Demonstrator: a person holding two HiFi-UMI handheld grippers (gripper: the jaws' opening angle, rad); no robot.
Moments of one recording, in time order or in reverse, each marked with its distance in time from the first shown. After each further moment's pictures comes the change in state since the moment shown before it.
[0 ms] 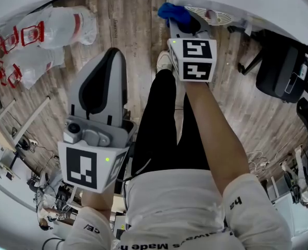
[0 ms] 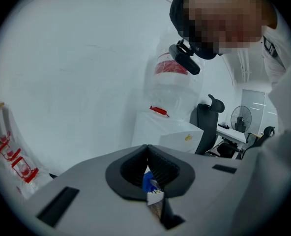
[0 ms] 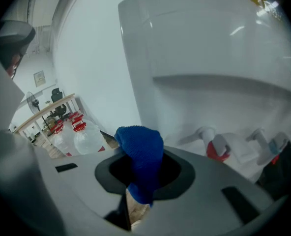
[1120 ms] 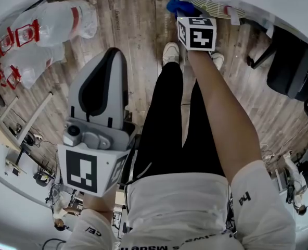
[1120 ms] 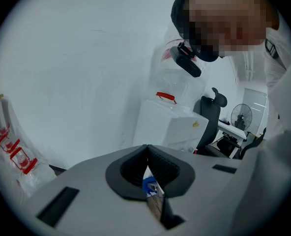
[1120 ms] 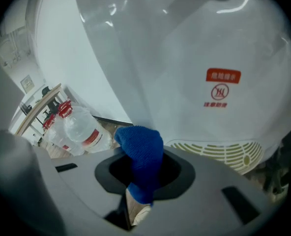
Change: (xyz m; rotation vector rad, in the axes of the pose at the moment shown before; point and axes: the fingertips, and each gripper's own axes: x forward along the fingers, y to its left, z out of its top) left arm 0.015 0.027 -0.044 -0.027 0.091 0.005; right arm 0.097 -0.028 -0.116 0.142 0.244 -0.003
